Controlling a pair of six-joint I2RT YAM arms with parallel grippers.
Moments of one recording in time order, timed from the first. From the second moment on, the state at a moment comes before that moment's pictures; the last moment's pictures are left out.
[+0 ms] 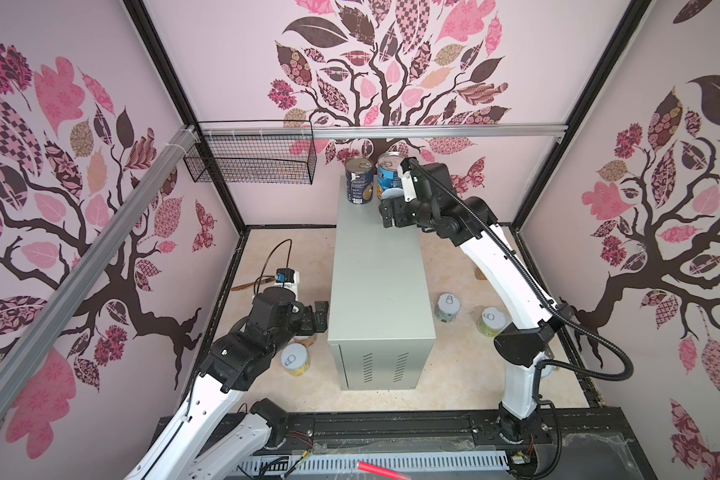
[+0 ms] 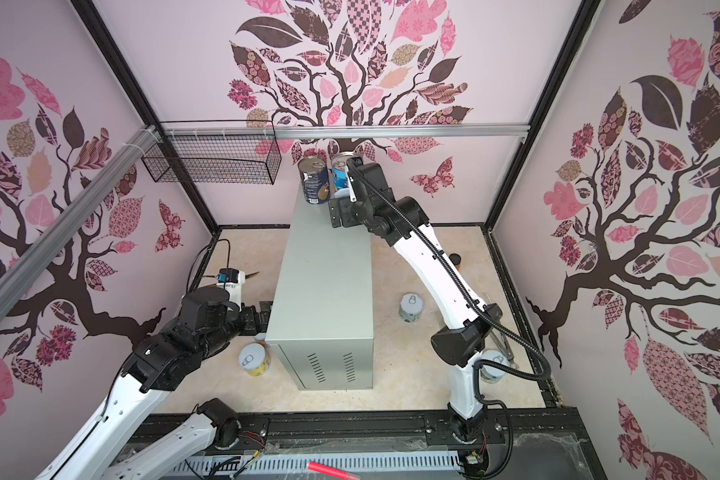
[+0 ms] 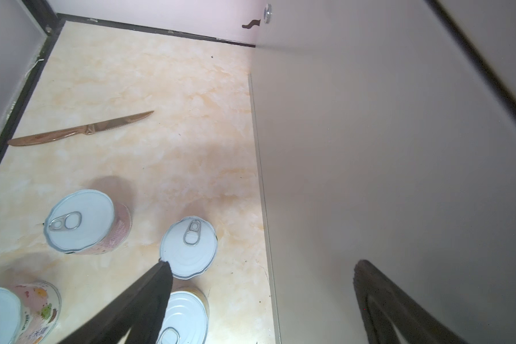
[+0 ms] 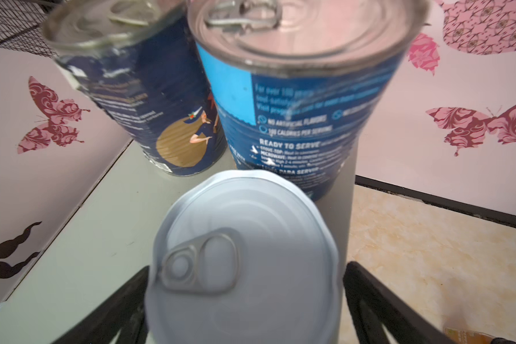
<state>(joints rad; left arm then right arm) -0.52 0.77 1.00 -0.86 -0.19 -0.41 0.63 1.93 2.42 -0.97 0.19 0.21</state>
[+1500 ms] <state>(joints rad) -0.14 1.09 0.99 -0.92 -0.06 -0.48 0.63 0.61 0.70 -0.49 0.34 0.63</state>
